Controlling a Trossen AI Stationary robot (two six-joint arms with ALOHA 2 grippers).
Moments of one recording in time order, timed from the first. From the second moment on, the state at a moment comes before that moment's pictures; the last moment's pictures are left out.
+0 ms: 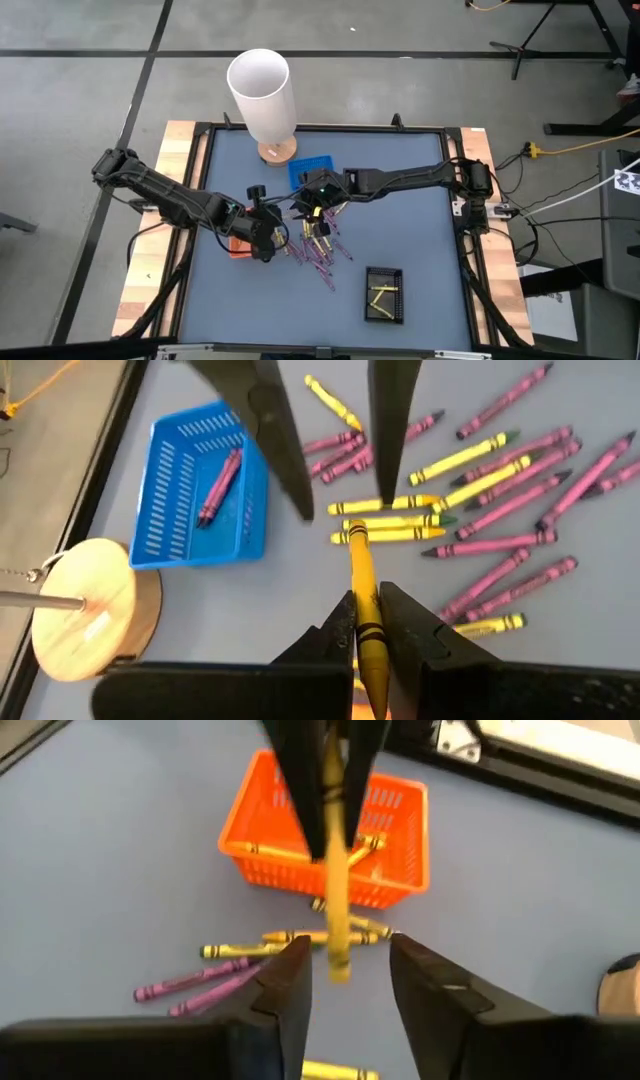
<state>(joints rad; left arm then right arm) -0.35 1.35 1.02 -0.75 -0.55 -0.33 -0.02 1.95 1.50 -0.21 -0.21 -0.32</state>
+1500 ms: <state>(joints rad) -0.36 1.35 1.02 -1.19 -0.38 -0.60 -0.02 1.95 1.46 -0.74 0.01 0.05</state>
